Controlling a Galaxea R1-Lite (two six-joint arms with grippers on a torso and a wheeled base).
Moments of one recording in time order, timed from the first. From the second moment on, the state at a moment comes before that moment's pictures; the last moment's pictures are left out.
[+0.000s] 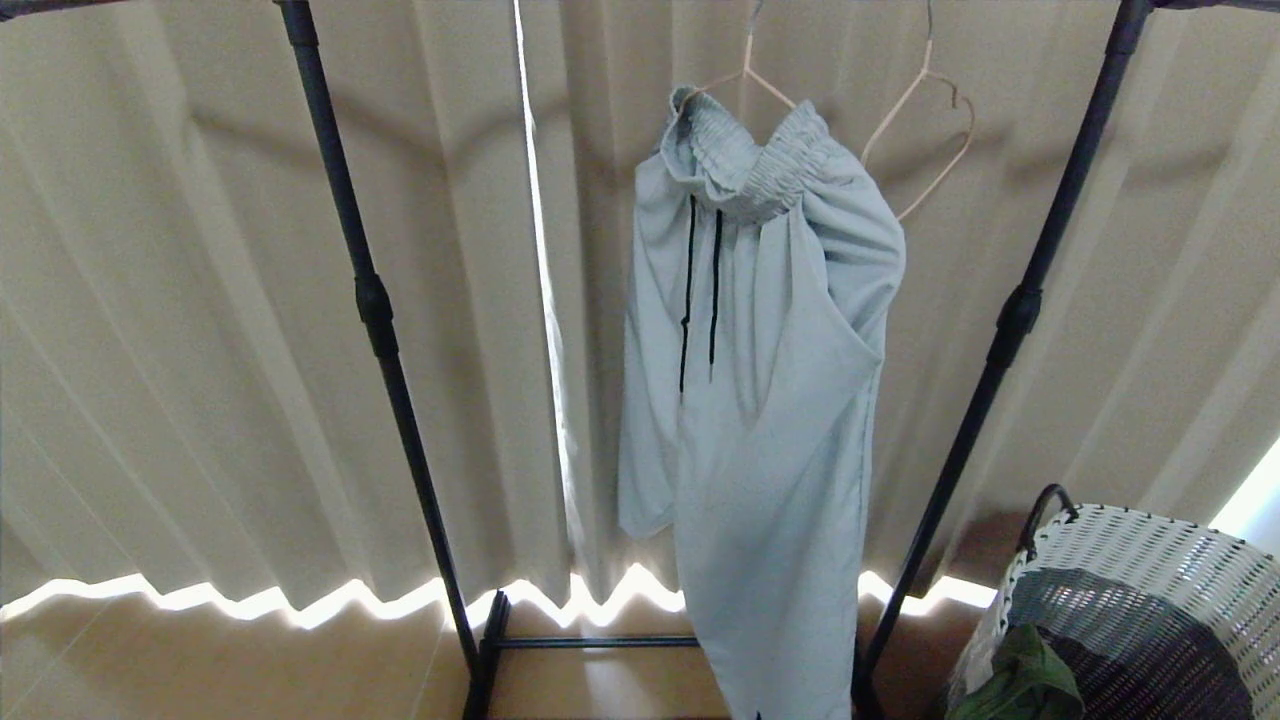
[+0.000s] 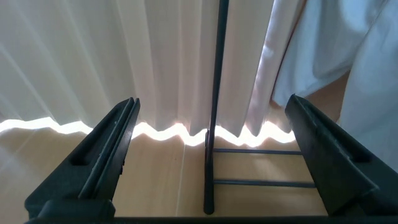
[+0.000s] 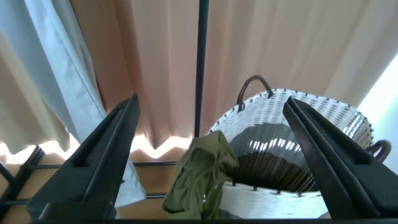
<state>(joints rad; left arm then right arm) 0.00 0.01 -0.02 0.08 0.07 0.03 0.01 0.00 -0.01 0.01 -0.10 0.01</state>
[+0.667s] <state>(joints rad) 0.00 0.01 -0.02 0.08 0.07 0.01 0.01 0.00 -0.01 0.01 -0.10 0.01</state>
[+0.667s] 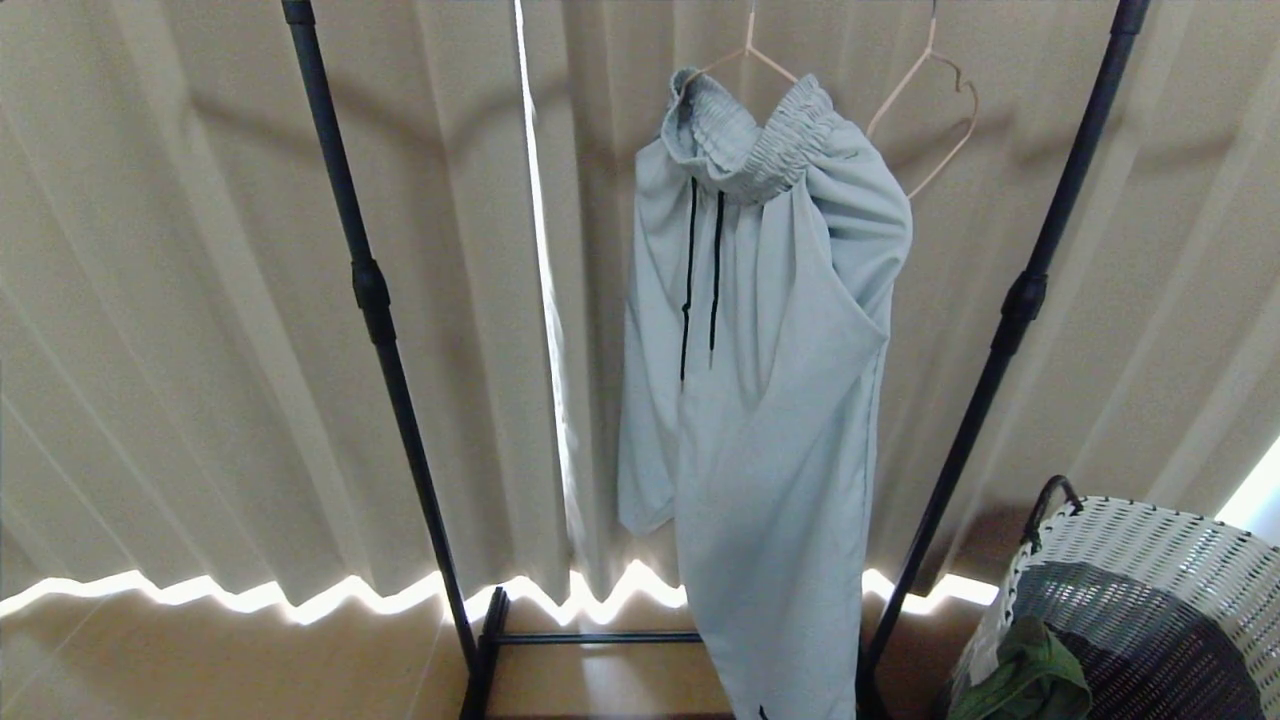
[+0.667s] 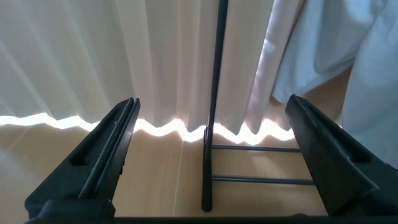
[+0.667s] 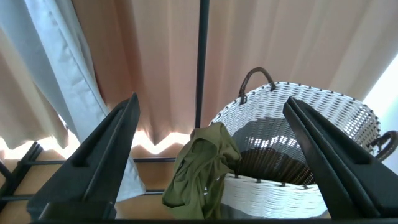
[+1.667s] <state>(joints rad) 0.00 0.01 -0.02 0.07 0.07 0.01 0.01 0.00 -0.01 0.01 -0.10 0.01</state>
